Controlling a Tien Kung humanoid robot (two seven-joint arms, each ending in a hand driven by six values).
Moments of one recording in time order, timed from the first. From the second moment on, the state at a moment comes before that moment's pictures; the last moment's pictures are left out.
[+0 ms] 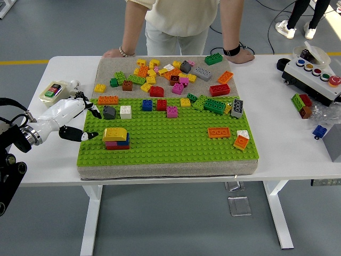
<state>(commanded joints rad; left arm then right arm) -0.40 0.32 -1.36 -1.08 2.27 -0.14 -0.40 0.12 -0.13 1.44 0.18 -0.45 -0.19 -0.02</state>
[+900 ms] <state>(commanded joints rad) -0.40 0.31 -1.35 -1.09 2.27 -0.15 -0.40 0.12 -0.13 1.44 0.18 -0.46 -0.19 -0.02</state>
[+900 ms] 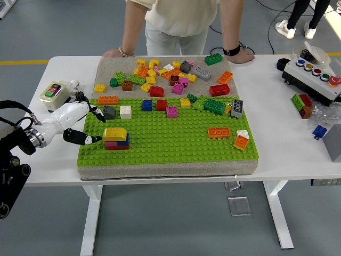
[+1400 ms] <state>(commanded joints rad) -0.40 0.30 -1.35 -1.09 2.27 -0.15 -0.40 0.12 -0.13 1.44 0.18 -0.46 -0.19 -0.02</state>
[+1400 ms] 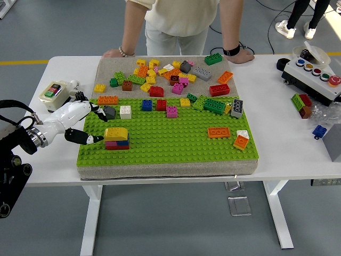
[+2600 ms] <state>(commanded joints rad) -0.38 0.32 -1.44 -1.16 2.27 -0.16 -0.40 0.12 -0.13 1.45 0.18 -0.46 -0.19 -0.02</state>
